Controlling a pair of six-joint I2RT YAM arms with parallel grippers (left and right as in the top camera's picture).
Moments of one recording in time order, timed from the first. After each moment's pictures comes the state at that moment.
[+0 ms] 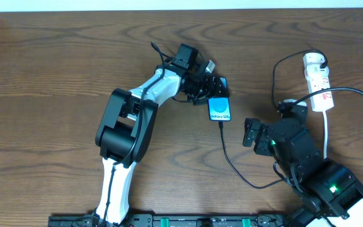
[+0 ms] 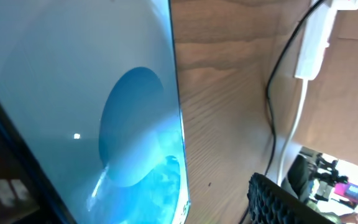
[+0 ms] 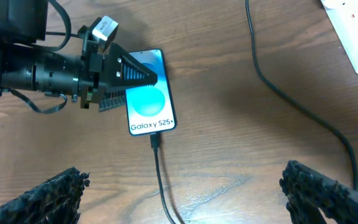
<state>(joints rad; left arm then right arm) -0.43 2.25 1.54 -0.47 0.79 -0.51 0.63 0.86 0.89 -0.83 0.33 0.71</state>
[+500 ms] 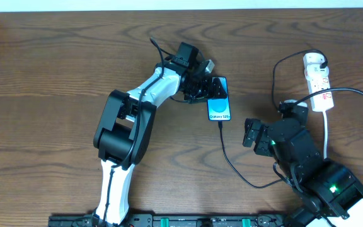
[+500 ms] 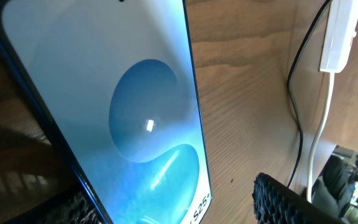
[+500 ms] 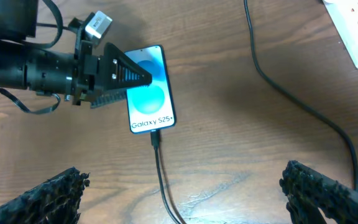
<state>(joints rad) -0.43 2.23 1.55 -0.53 0.71 -0.39 0.63 0.86 0.89 -0.84 0.33 0.72</state>
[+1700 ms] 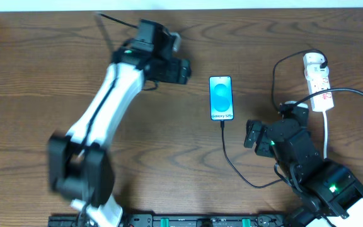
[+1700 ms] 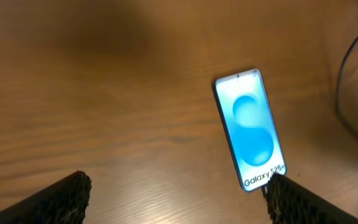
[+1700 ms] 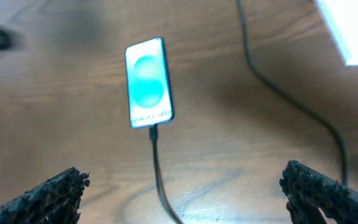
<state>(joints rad) -0.28 1.81 1.53 -0.75 0.30 -0.12 0.63 0.86 0.89 -0.85 0.35 0.72</state>
